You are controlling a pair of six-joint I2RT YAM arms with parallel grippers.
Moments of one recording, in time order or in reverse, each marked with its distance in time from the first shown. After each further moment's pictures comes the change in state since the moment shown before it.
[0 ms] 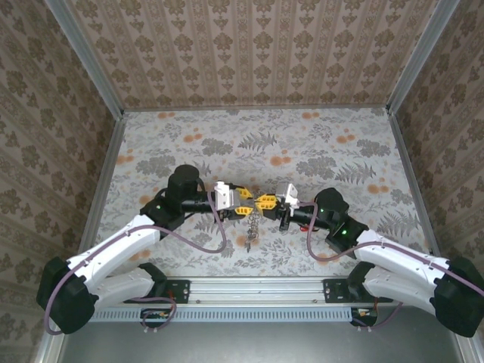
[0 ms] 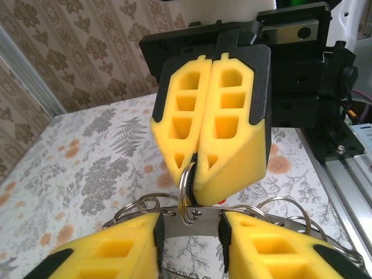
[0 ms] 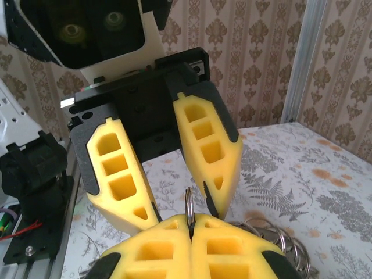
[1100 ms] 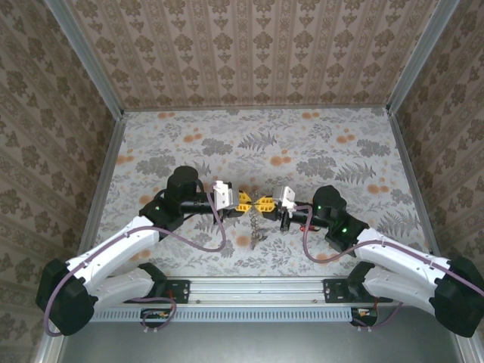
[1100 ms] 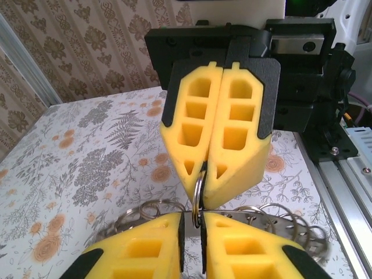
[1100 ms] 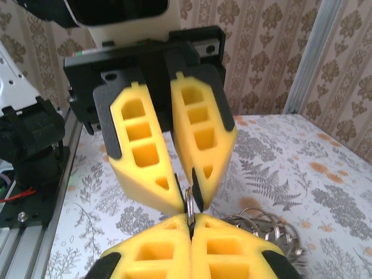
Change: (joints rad) left arm 0.006 -0.013 -0.012 -0.023 -0.004 -0.033; right arm -0.005 -0.004 0.031 -0.140 -0.026 -0.146
